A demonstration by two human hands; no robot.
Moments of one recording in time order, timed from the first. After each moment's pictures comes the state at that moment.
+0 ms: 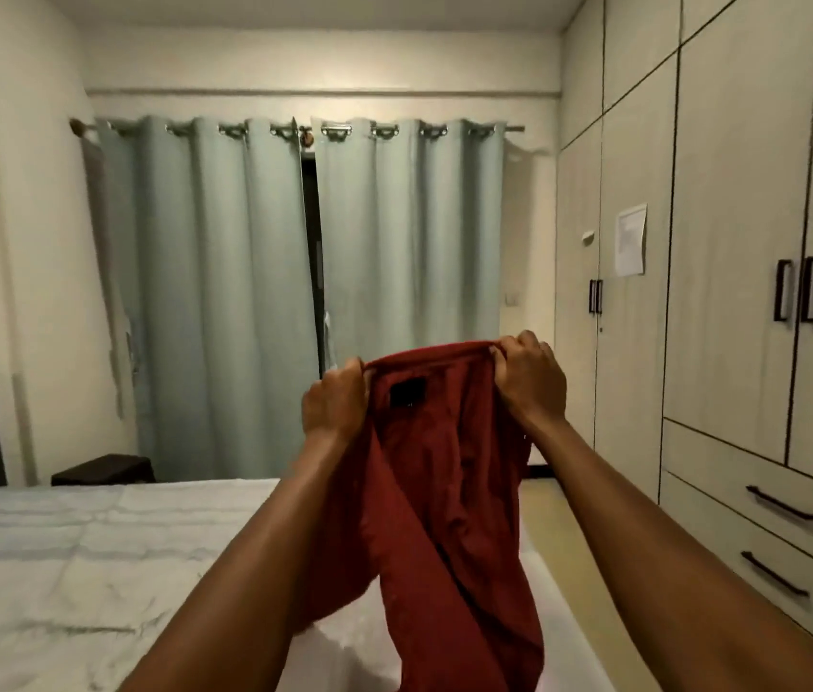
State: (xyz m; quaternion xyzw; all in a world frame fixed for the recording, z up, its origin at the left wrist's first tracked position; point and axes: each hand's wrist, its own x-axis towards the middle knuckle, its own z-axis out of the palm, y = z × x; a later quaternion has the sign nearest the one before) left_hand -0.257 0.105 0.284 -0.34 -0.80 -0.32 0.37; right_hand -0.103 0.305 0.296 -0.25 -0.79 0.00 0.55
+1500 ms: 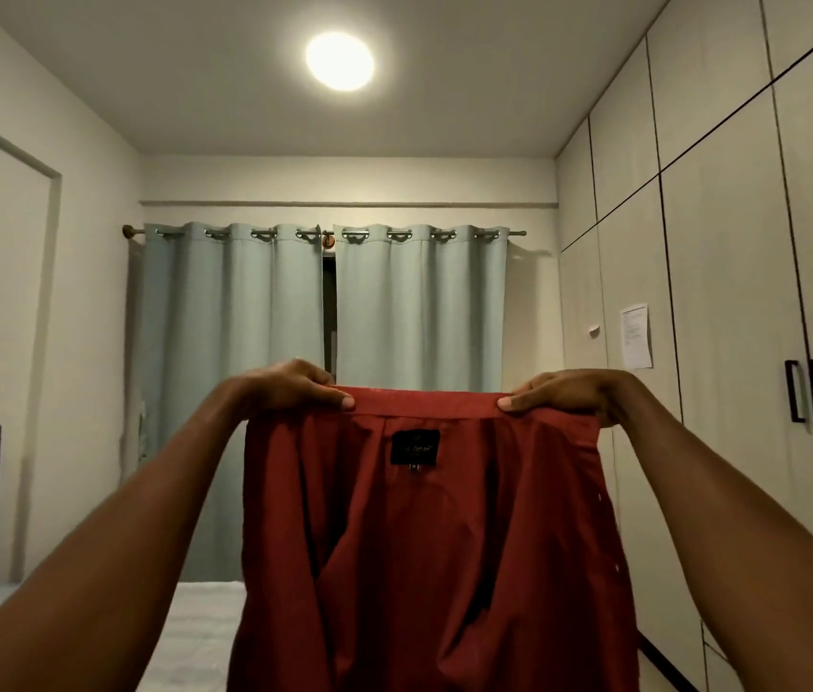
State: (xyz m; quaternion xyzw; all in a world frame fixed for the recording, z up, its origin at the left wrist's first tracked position) left_hand -0.269 0.003 0.466 -0.48 -0.82 -0.32 -0.01; right_hand -0.022 0.305 0.461 -0.13 -0.90 0.42 0.05
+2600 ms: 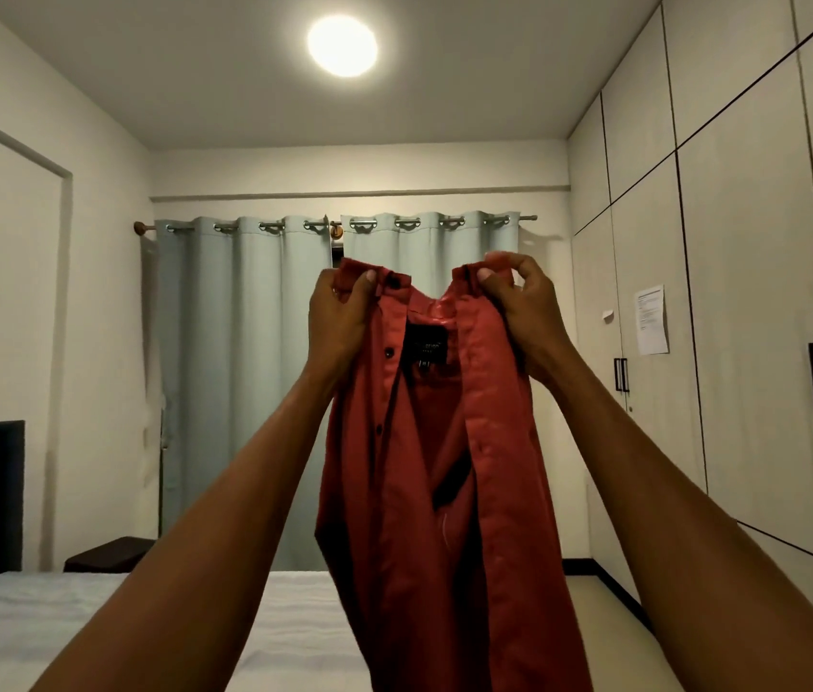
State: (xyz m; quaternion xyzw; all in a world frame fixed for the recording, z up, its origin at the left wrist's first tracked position) left_hand -0.223 0.081 0.484 -0.42 -0.50 -0.71 0.27; right_hand -0.071 0.244 0.487 0.08 -0.68 0.44 0.58
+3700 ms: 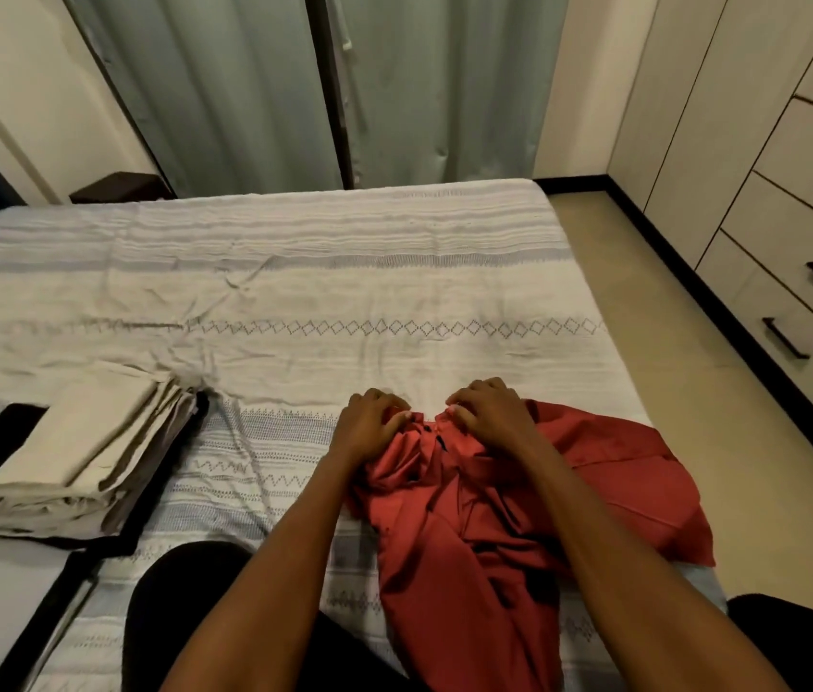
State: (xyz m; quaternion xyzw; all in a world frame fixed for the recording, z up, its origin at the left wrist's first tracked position) left_hand -0.240 0.056 -0.142 -0.39 -0.89 -0.23 -0.10; right_hand -0.100 0.250 -0.133 -0.18 -0.96 0.20 0.04
